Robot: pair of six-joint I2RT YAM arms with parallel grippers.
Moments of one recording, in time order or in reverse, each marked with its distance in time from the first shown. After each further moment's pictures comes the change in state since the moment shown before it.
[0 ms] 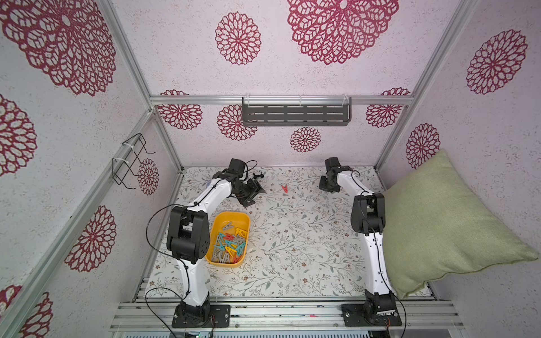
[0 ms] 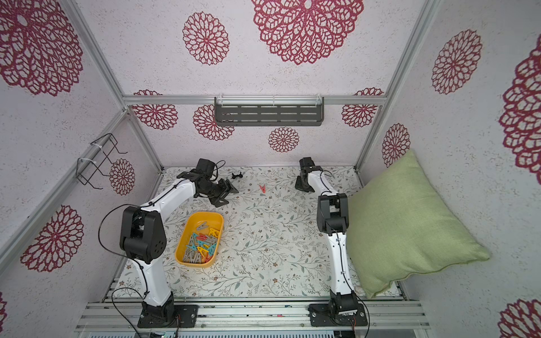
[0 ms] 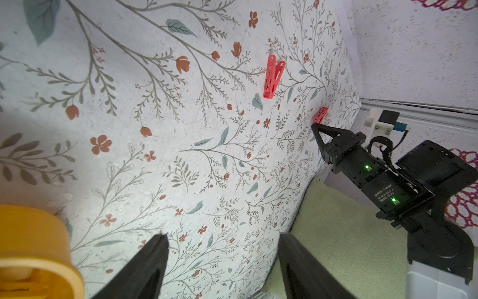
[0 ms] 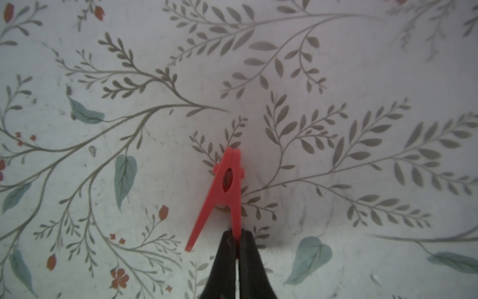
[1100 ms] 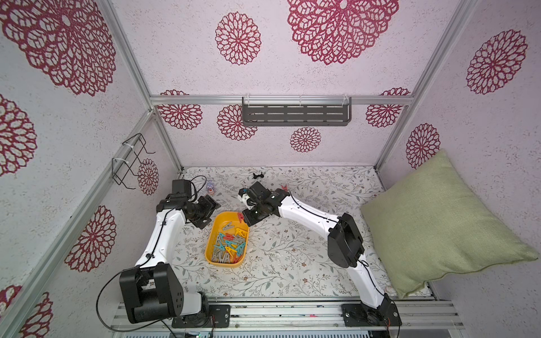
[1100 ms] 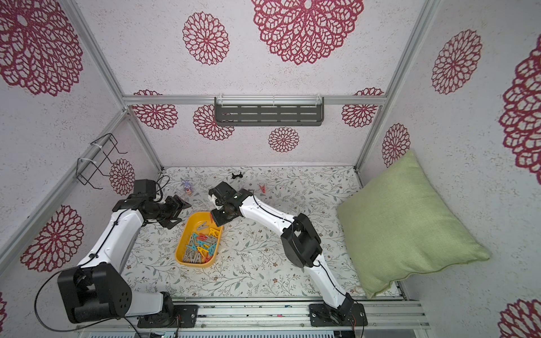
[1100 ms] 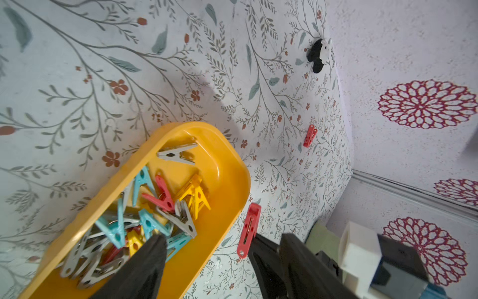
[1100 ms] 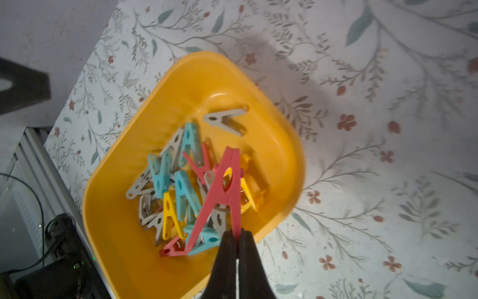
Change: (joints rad) left arm 0.419 -0.585 -0.514 -0.092 -0.048 0.102; right arm 0.771 -0.294 -0.177 0.034 -0.333 -0.100
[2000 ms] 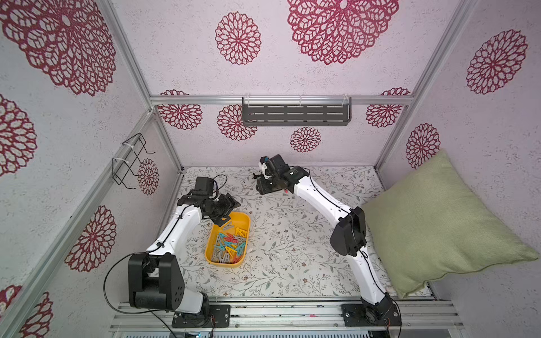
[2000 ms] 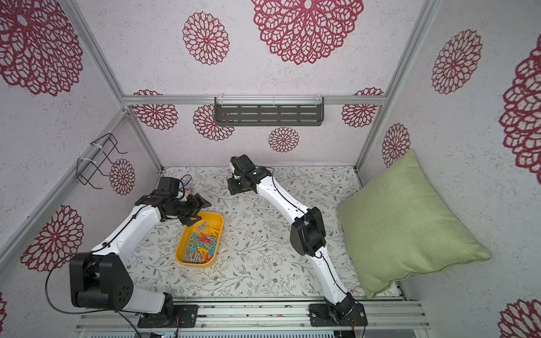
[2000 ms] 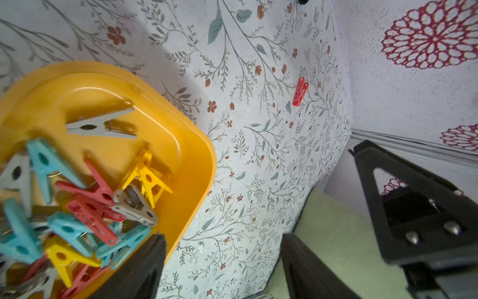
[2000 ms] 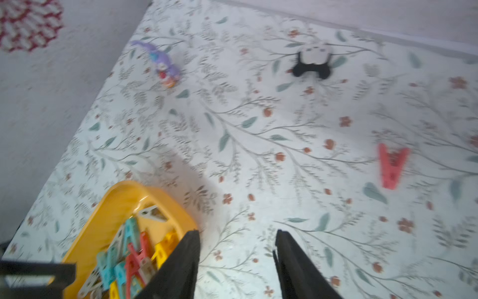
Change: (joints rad) left arm -0.253 0.127 0.047 0.117 0.032 -0.098; right arm -0.253 0.074 0.278 -0.055 0.180 0.026
